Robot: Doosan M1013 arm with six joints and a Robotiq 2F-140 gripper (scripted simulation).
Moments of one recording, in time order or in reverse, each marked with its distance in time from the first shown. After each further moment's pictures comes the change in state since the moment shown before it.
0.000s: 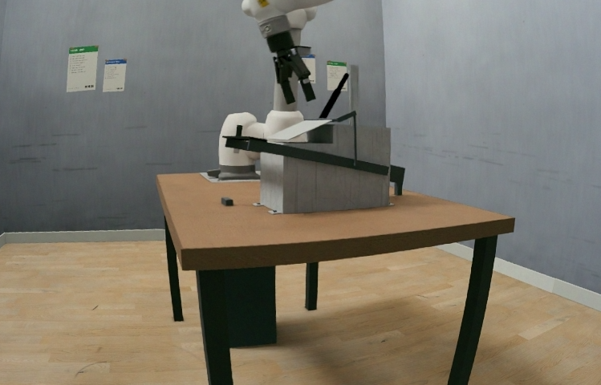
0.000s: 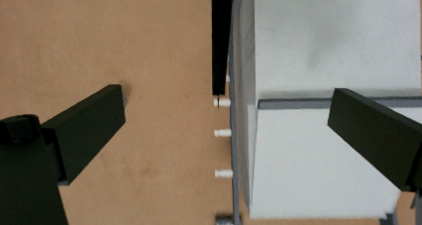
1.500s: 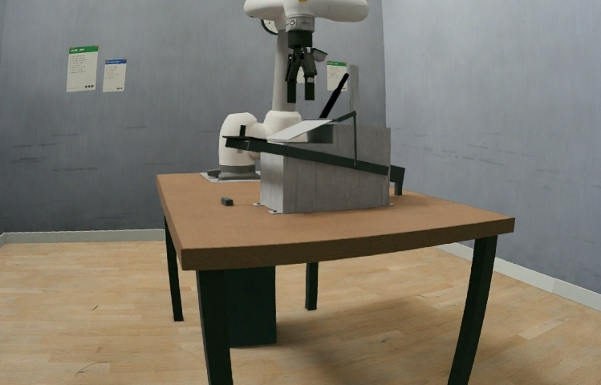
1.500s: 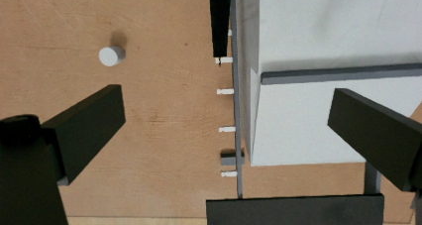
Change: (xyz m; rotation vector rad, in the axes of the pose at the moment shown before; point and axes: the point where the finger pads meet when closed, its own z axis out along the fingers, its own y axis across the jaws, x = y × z) arm 0.000 -0.001 0.000 -0.003 -0.328 0.040
